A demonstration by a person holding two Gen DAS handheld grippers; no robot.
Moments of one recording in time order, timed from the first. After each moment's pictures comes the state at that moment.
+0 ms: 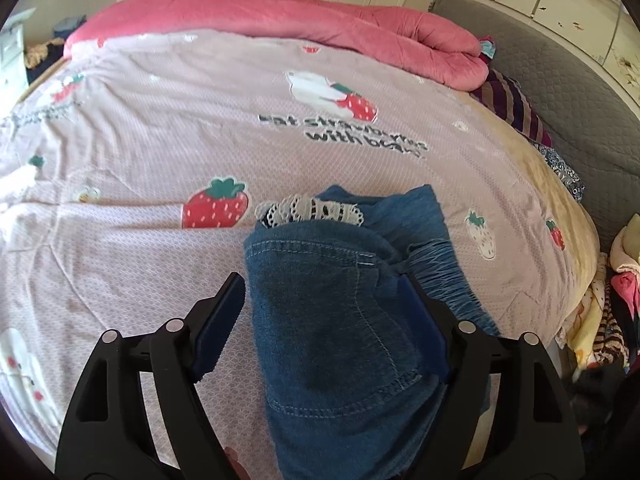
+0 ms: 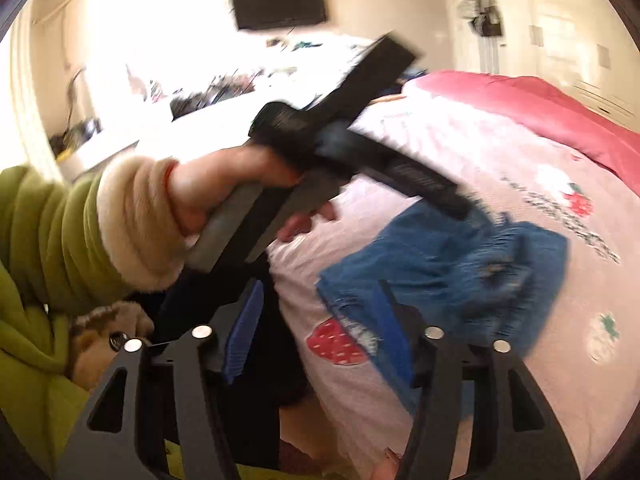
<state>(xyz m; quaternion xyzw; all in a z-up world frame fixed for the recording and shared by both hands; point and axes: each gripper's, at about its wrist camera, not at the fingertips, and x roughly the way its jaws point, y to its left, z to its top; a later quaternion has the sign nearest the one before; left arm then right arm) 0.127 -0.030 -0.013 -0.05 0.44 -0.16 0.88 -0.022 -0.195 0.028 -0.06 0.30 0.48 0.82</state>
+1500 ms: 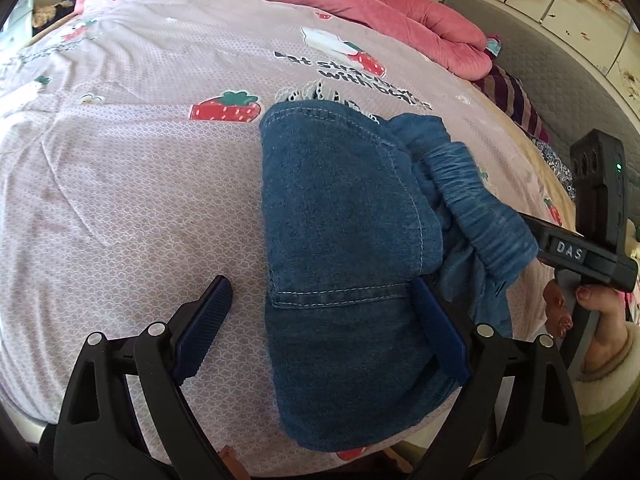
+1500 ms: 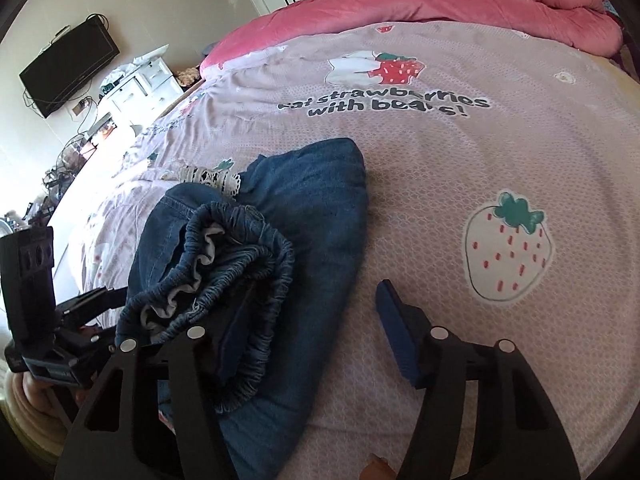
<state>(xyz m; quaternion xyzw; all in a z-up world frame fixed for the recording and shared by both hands) 0.082 -0.015 -0.069 -0.10 0.47 -0.16 0.86 0.124 -0.253 -0.056 0.09 0.46 0.23 0.85</state>
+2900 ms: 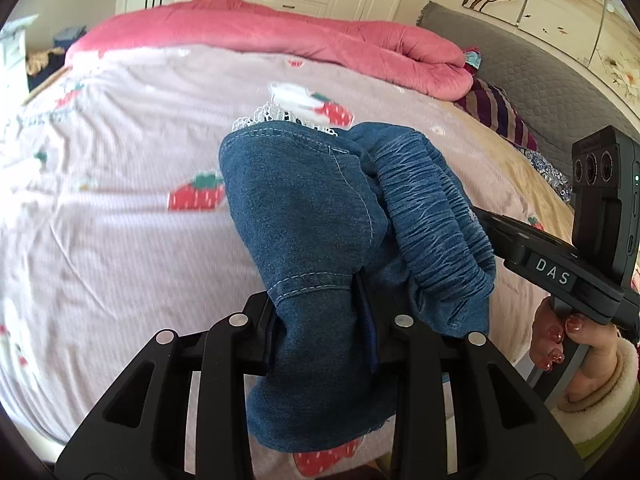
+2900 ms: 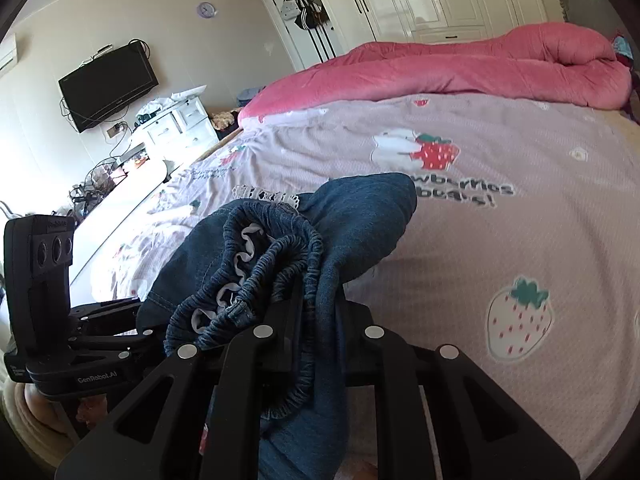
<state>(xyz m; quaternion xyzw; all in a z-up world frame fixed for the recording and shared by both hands) 0.087 -0.044 -0.008 -0.06 0.41 -0.17 0.90 0.107 -0.242 0.004 0.09 0.35 0.27 0.89</state>
